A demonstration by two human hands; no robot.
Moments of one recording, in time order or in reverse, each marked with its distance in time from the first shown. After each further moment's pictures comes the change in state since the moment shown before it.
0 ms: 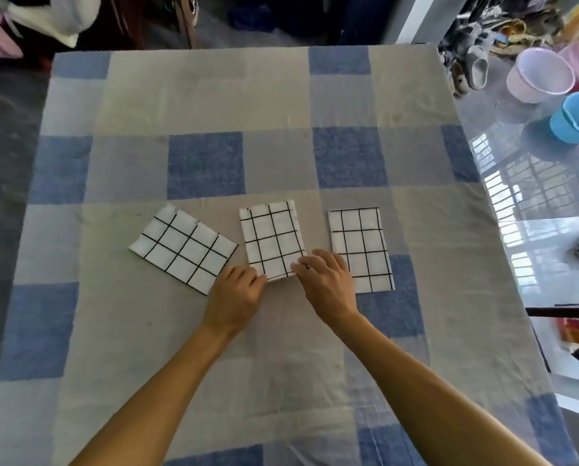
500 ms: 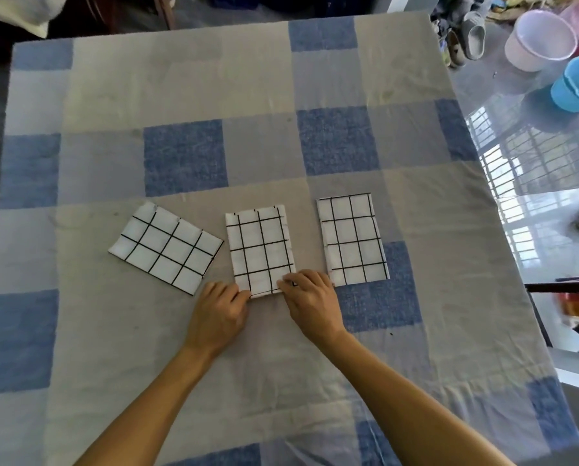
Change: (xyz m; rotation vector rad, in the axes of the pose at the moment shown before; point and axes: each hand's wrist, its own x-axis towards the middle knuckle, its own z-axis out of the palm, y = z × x) left_hand -0.030 0.005 0.011 -0.078 -0.029 -0.011; right_hand -0.038 -0.012 0.029 0.137 0.038 0.052
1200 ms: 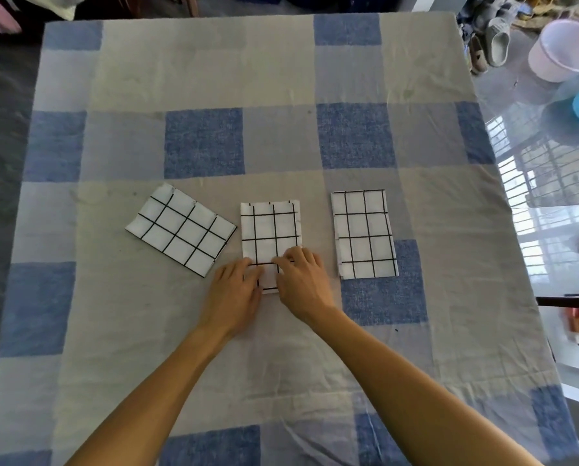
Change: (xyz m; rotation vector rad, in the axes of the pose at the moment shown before) left_hand 0.005 0.010 -0.008 -0.111 -0.266 -0.258; right_hand 0.030 -0.028 -0.004 -0.023 -0.283 0.102
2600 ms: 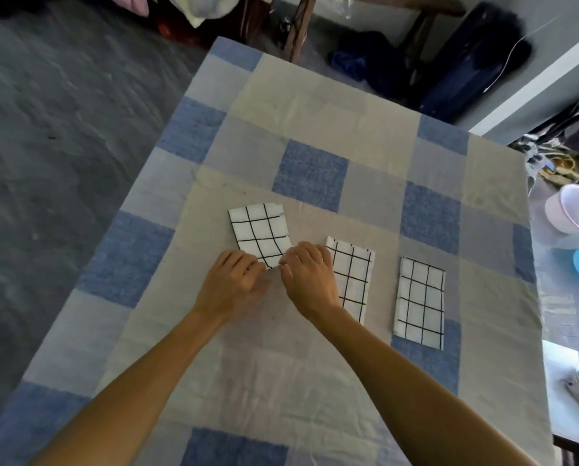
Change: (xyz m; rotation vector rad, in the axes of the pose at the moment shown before) left_hand -0.052 -0.116 -0.050 0.034 0.575 0.028; right_hand 0.064 -0.137 -0.005 -0.314 0.040 -0.348
